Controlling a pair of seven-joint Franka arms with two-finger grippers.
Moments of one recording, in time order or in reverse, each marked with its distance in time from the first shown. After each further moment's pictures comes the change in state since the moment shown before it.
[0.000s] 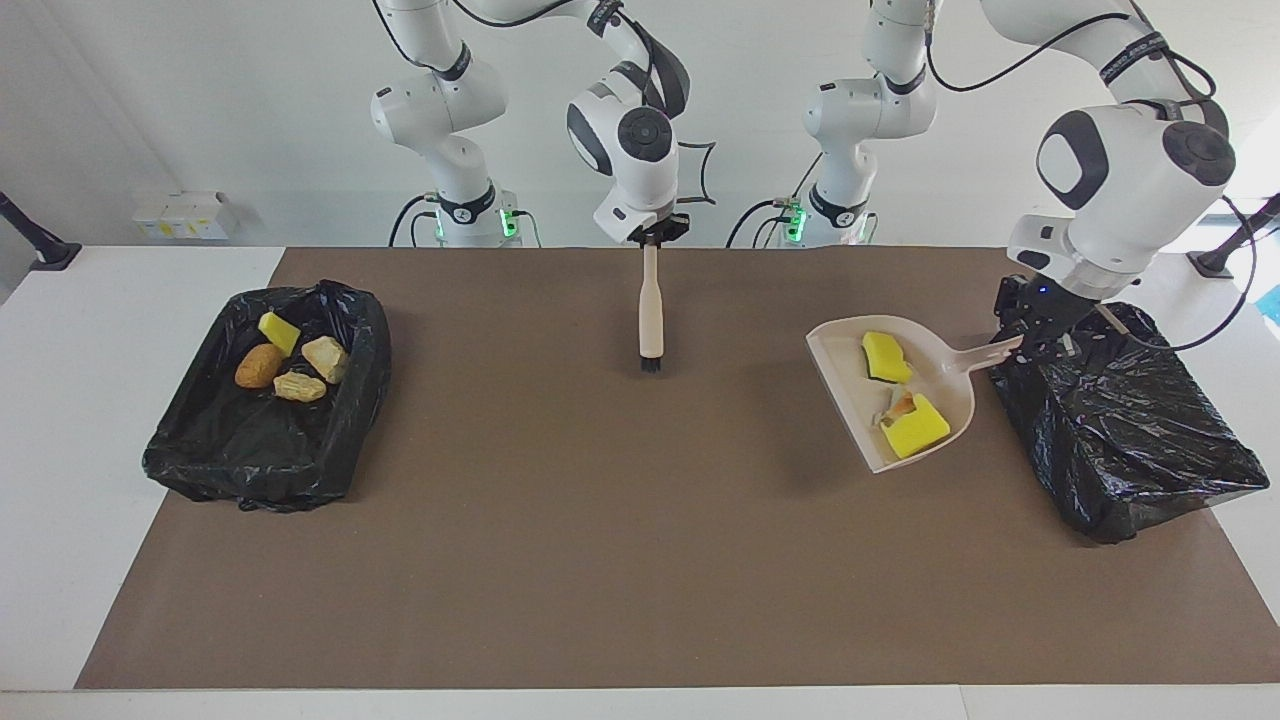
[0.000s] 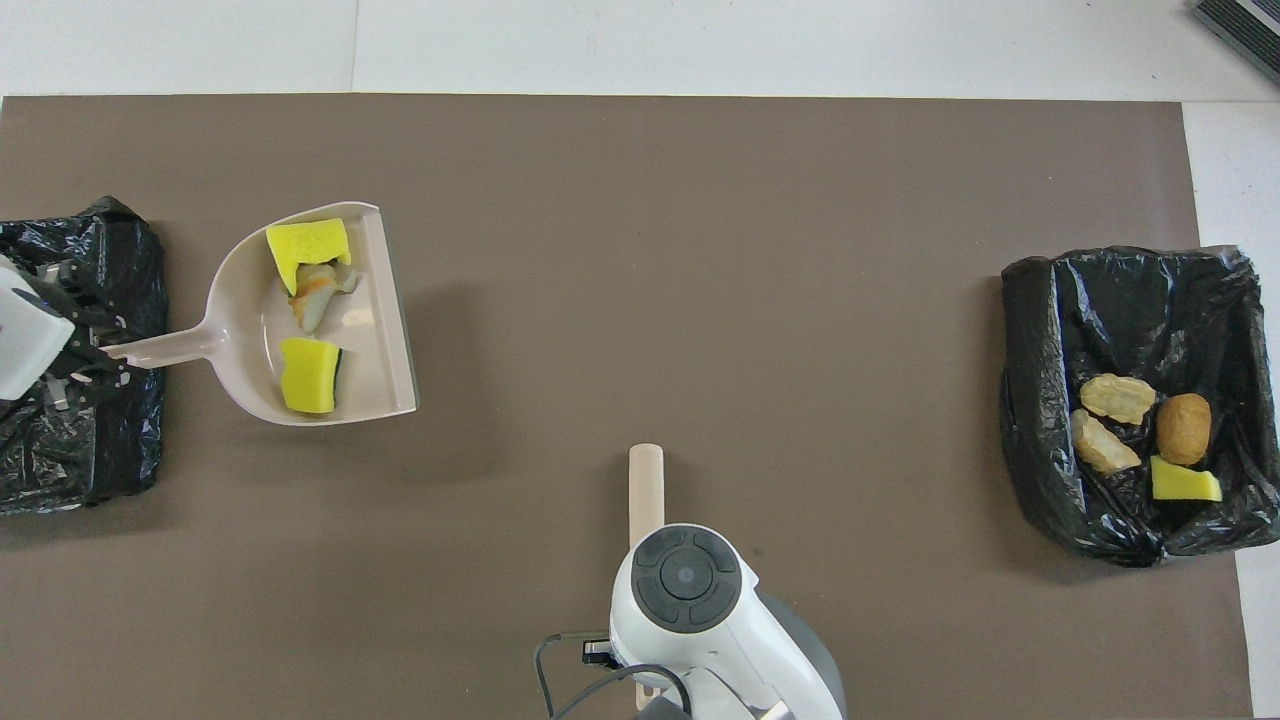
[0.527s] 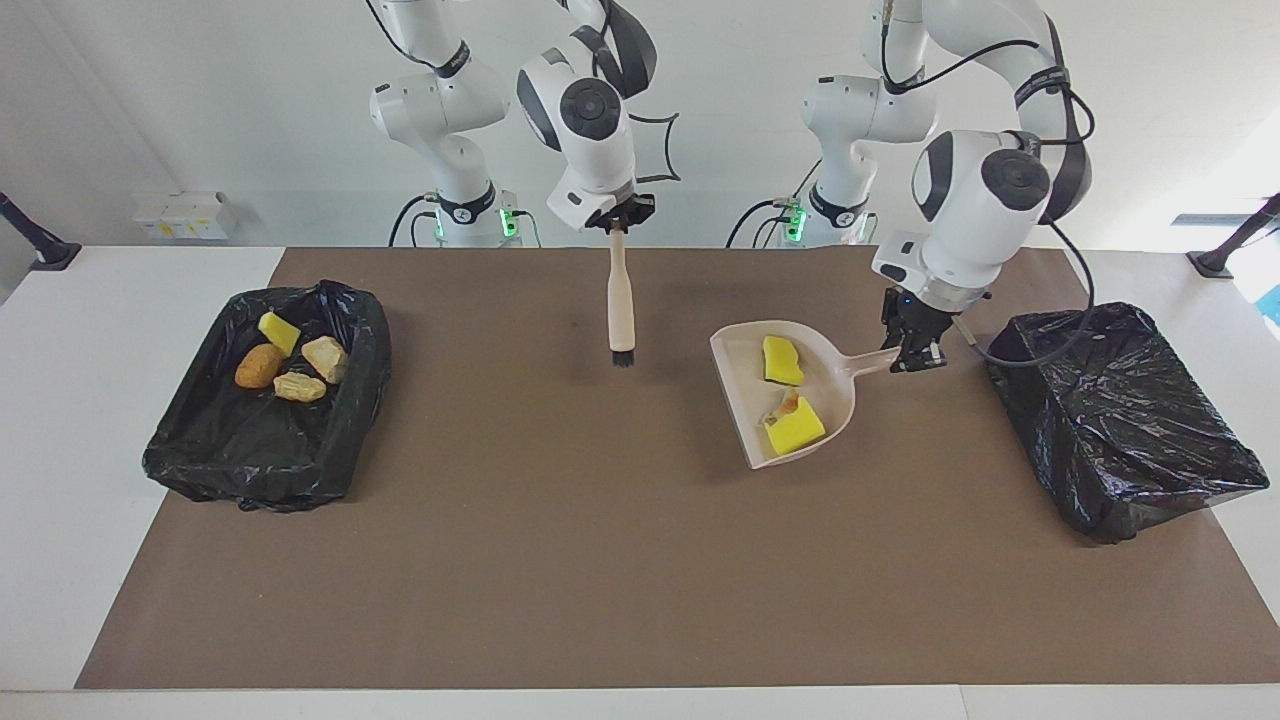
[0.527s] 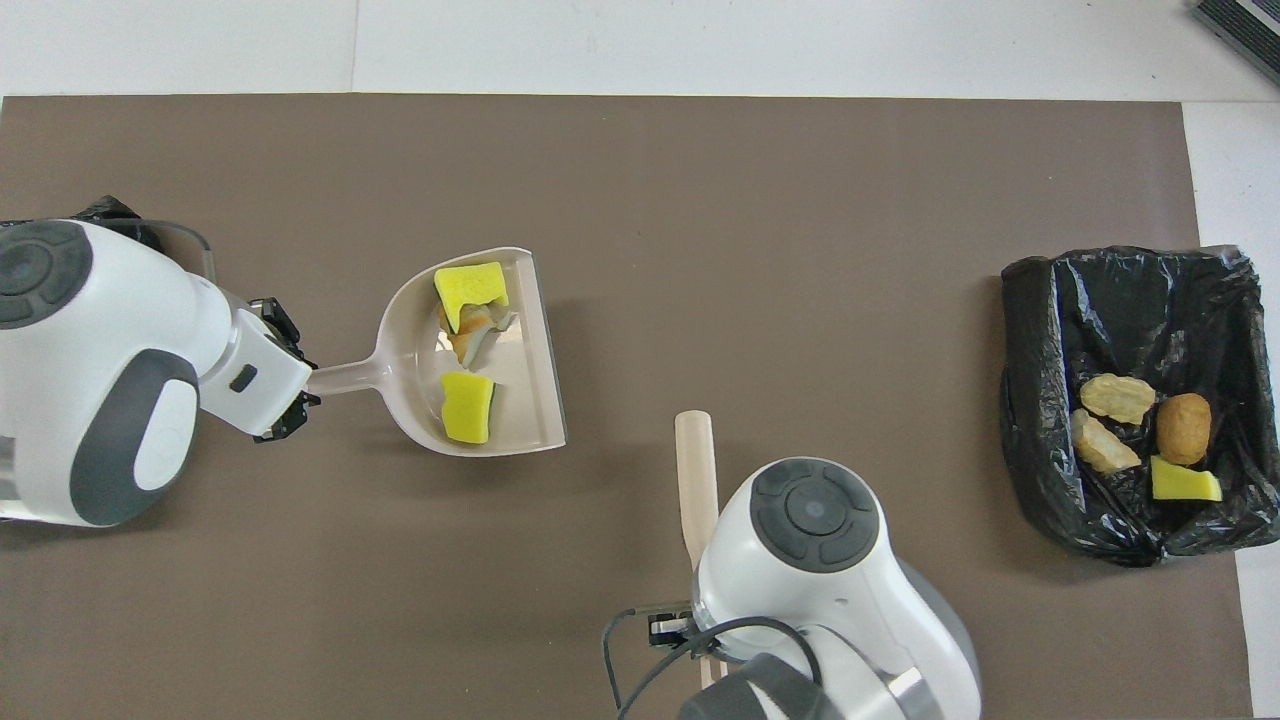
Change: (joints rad) left arm -0.267 -0.044 -0.004 -0.136 0.000 0.092 -0.266; right arm -0.114 -0.091 -0.007 0.069 0.000 -0.186 -0.090
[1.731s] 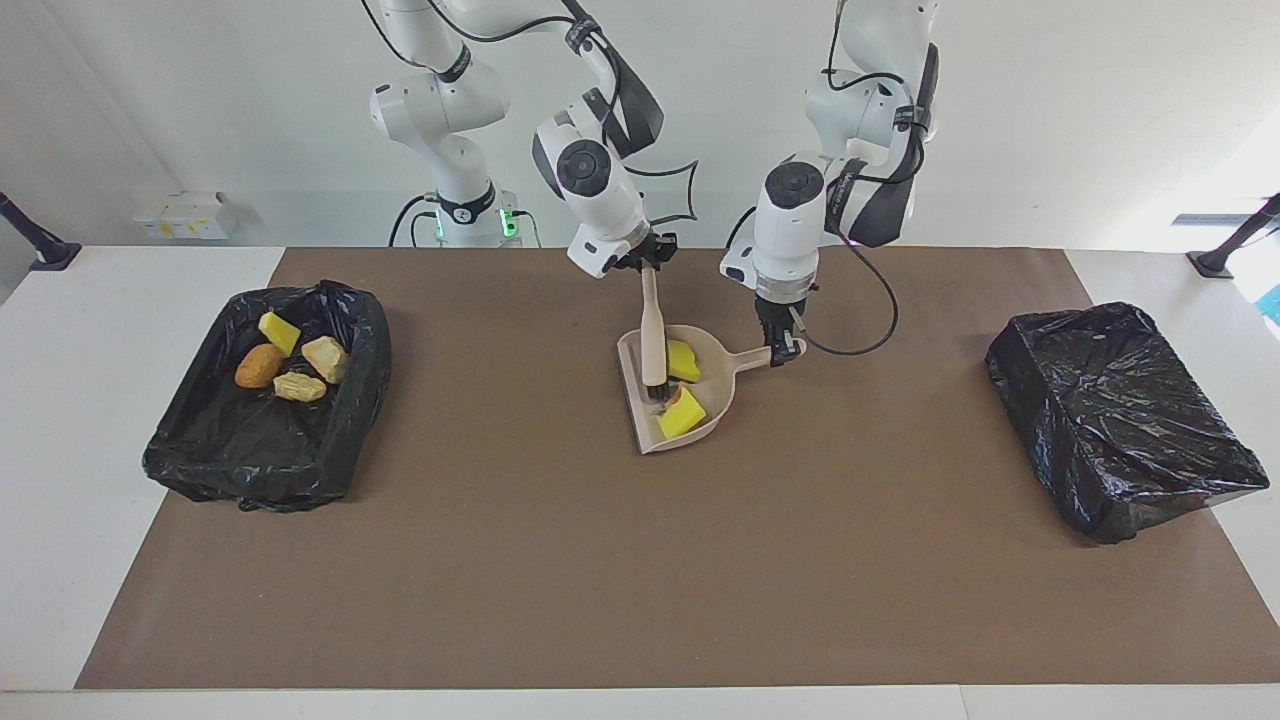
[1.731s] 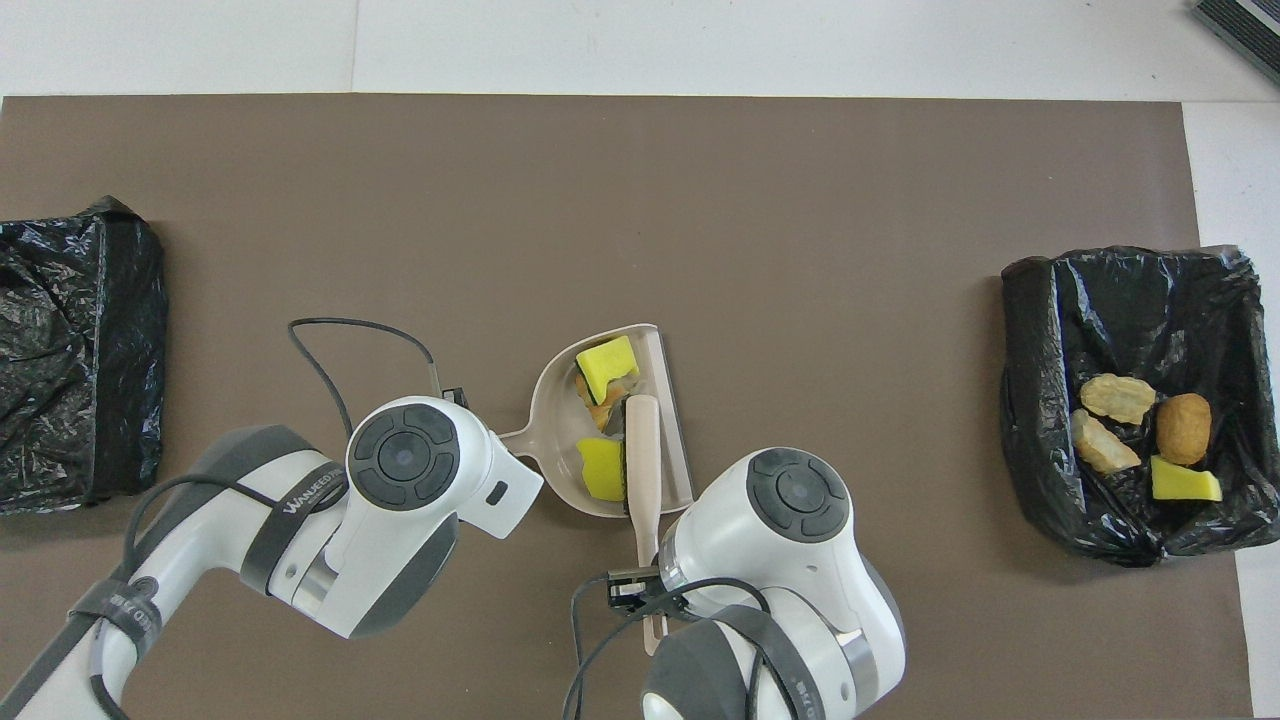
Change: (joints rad) left arm -0.378 0.008 -0.017 -0.282 0.146 0.331 -0.454; right arm -0.025 0.089 0.008 -0.050 0.106 0.226 -0.197
